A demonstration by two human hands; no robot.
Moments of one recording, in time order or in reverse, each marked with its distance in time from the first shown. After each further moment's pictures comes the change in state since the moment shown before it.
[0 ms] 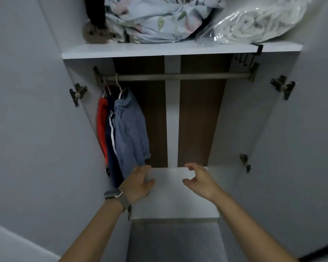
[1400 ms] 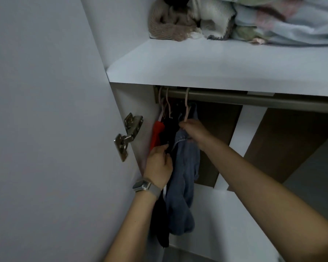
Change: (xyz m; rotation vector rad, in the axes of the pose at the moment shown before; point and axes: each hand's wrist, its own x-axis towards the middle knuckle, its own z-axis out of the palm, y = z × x) left_hand 0.235 -0.130 -0.167 -0.205 0.628 -0.102; right_hand 0.398 -0.260 0.081 0.504 -0.200 0.068
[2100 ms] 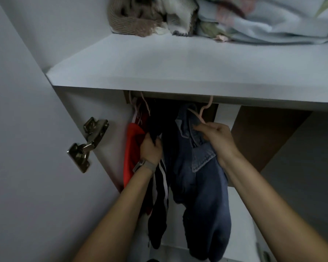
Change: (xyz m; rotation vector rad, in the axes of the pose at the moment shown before) left_hand 0.061 0.023 0.064 -0.263 0.002 -0.217; right_hand -0.063 0.026 -0.096 0.338 0.252 -0.151
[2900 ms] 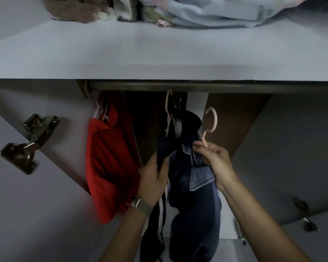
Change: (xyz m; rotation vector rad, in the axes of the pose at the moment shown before) left_hand -0.125 0.014 0.047 -0.152 -0.231 0.388; right_hand -0.057 0.046 -0.091 0.151 0.063 0.038
